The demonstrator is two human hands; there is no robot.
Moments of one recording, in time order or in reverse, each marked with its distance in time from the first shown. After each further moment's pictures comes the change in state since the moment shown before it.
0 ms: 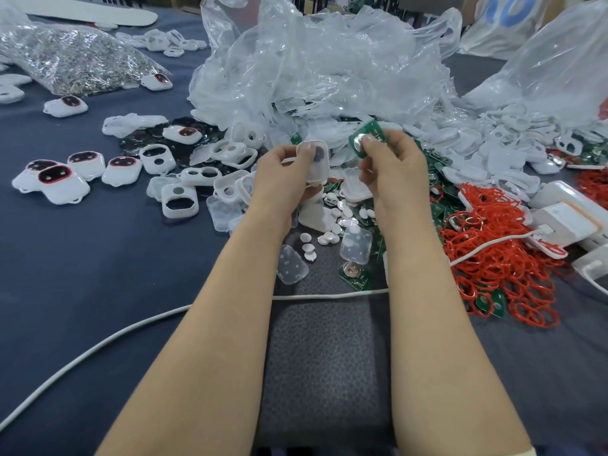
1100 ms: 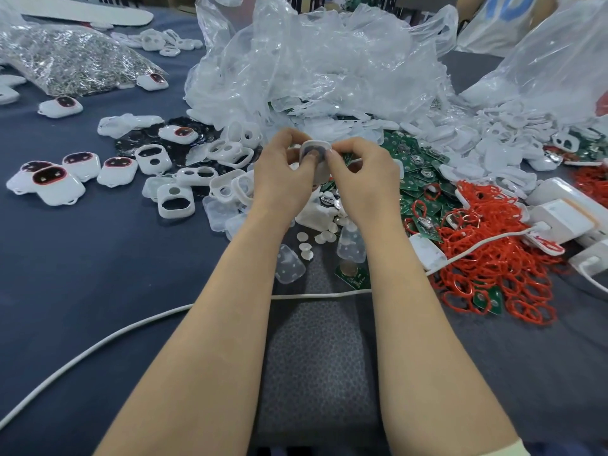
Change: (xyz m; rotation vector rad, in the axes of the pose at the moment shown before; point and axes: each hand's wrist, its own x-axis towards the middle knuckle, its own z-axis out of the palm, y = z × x) left_hand -0.006 0.001 0.000 0.289 -0.050 0.299; right_hand -0.010 0.009 0.015 -0.678 -0.073 -0.342
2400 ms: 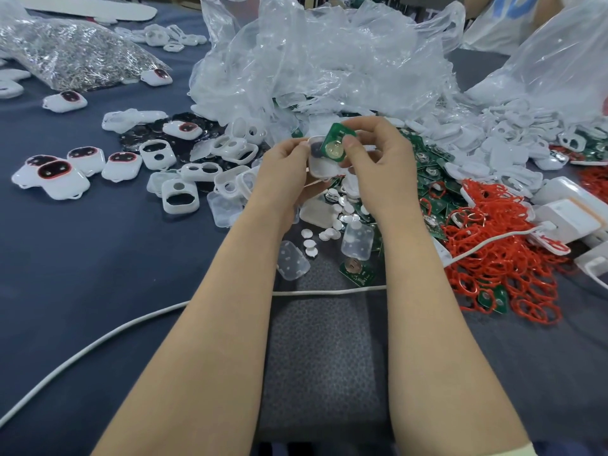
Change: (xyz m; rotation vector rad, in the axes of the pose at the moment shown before) left_hand 0.002 0.005 -0.001 -0.464 -0.052 -0.376; right_hand 0.003 -0.003 -0.012 0.256 -0.028 0.021
